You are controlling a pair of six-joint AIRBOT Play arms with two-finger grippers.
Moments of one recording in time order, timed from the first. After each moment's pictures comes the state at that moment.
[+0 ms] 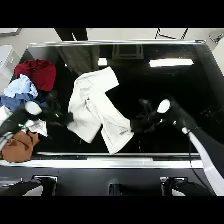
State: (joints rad) left arm -0.10 -1.21 0.96 1.15 -1.00 -1.57; right arm 0.24 -1.34 1.03 -1.07 1.22 1.50
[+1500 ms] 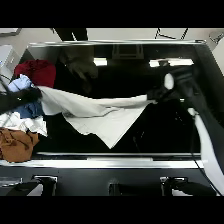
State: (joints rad) left arm 0.04 -0.94 0.96 1.27 -0.78 -1.58; right arm 0.25 -1.48 1.42 -1.68 1.23 1.81
